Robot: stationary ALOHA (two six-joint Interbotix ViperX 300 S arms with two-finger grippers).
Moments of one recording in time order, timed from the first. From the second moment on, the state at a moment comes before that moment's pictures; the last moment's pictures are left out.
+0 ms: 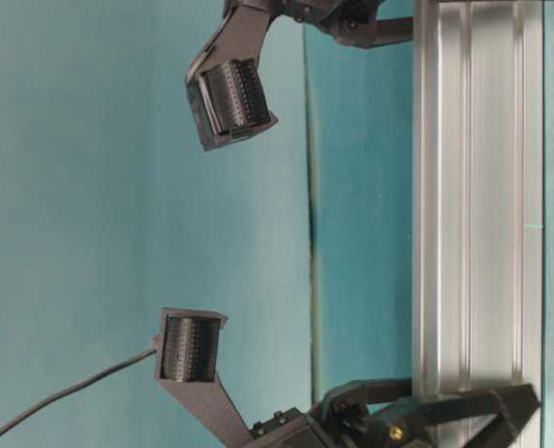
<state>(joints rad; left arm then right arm) 0.00 0.08 0.72 0.03 0.25 -0.15 0.02 0.10 0.69 0.03 0.49 0.07</state>
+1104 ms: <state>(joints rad) 0.00 -0.42 0.77 0.03 0.30 -0.08 -0.04 -0.35 0.68 0.02 0.42 0.07</state>
